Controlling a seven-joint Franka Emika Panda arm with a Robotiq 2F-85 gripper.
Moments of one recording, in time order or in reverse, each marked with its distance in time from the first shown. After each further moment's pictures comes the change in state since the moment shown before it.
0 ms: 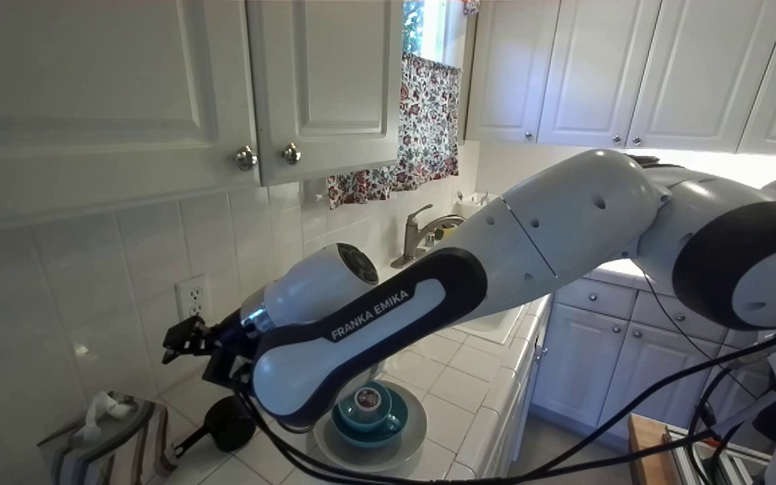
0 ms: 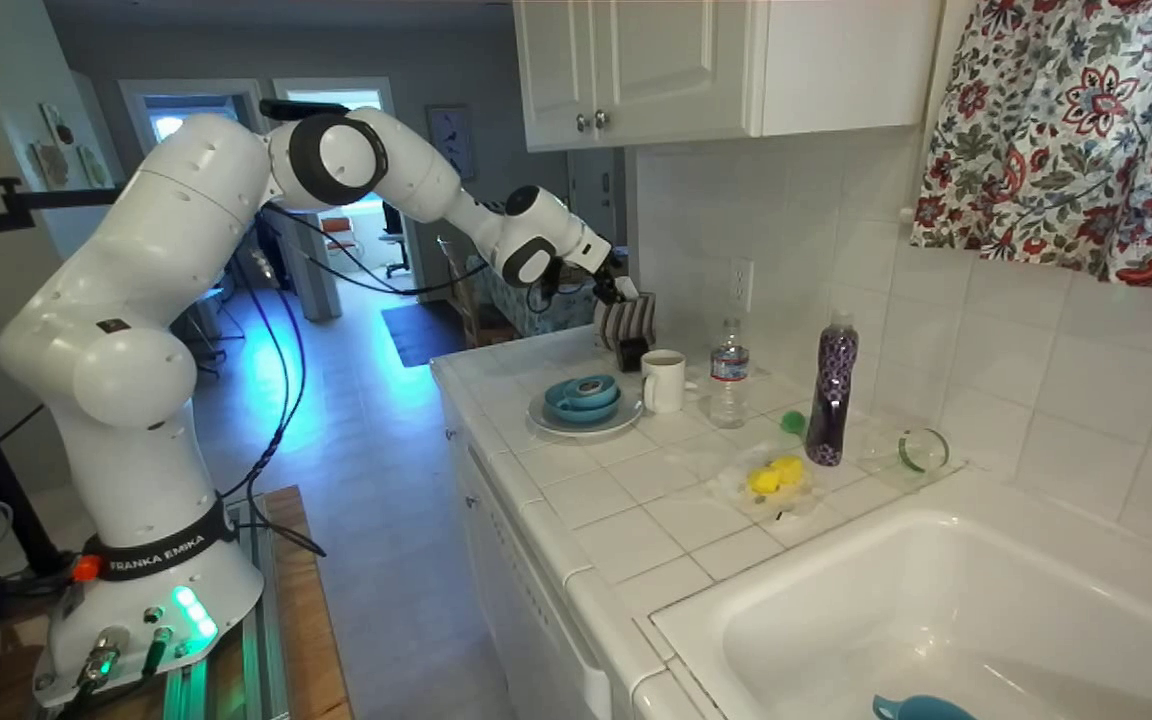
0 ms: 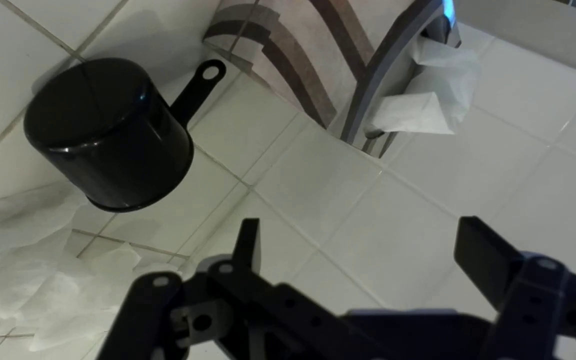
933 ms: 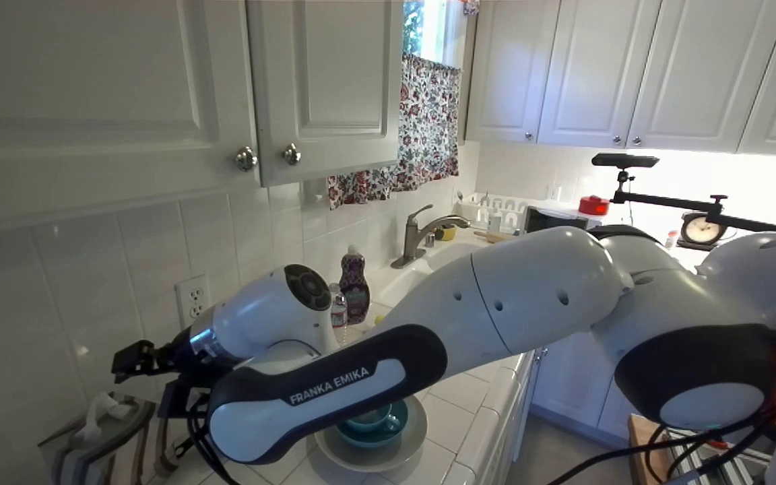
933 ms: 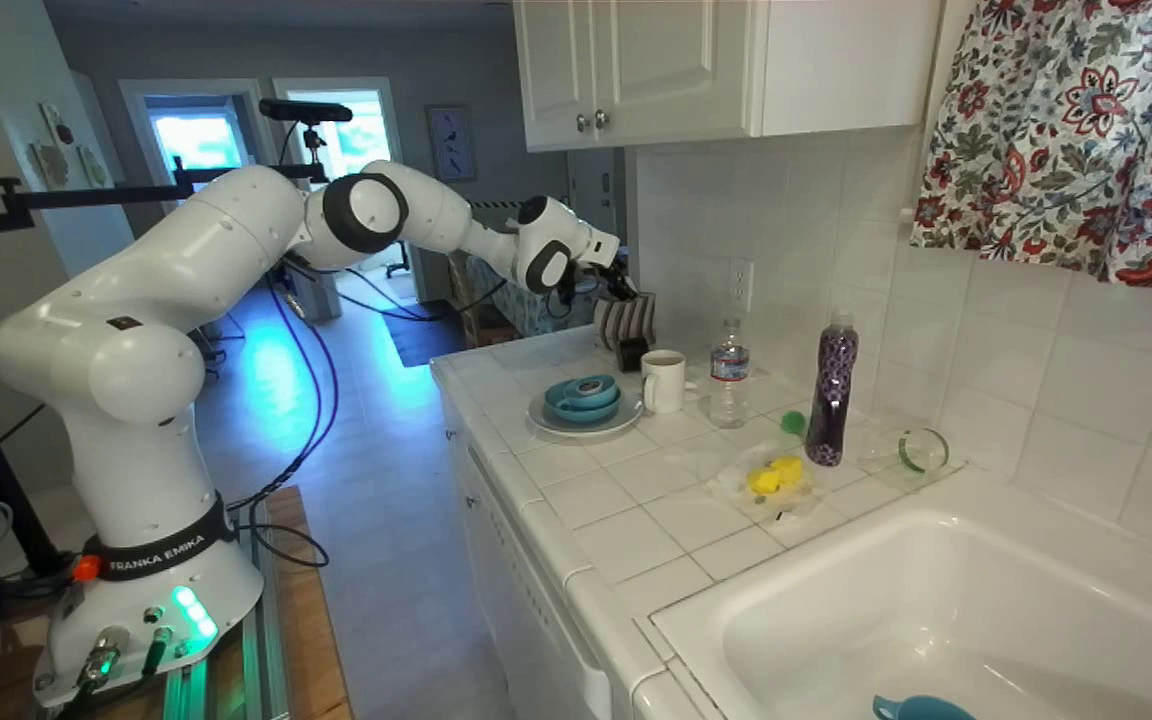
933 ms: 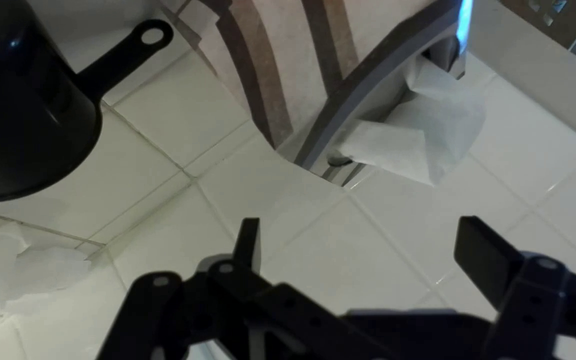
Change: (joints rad) arm 0.086 0.275 -0.189 0.386 -0.067 -0.124 0.012
